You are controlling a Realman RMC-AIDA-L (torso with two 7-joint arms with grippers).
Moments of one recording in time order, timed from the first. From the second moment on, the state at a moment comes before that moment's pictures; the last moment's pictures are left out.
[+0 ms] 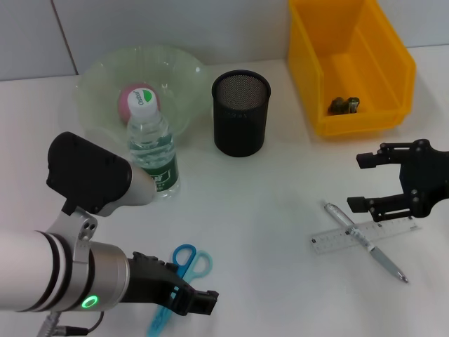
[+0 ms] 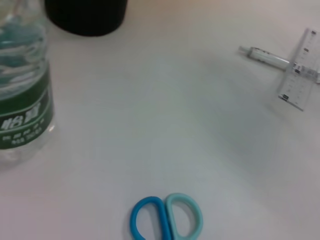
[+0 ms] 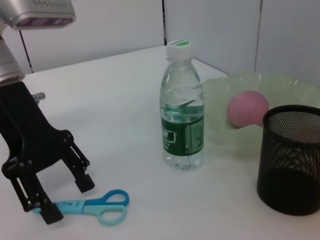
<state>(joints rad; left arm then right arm) -0.16 -2.08 1.93 1.68 2.49 1.25 -2.88 0.40 2.07 -0.66 -1.11 -2.16 -1.74 1.46</state>
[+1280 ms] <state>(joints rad) -0.26 -2.08 1.93 1.58 2.56 1.30 -2.88 0.40 2.08 -0.64 -1.10 -2.16 -1.75 1.45</state>
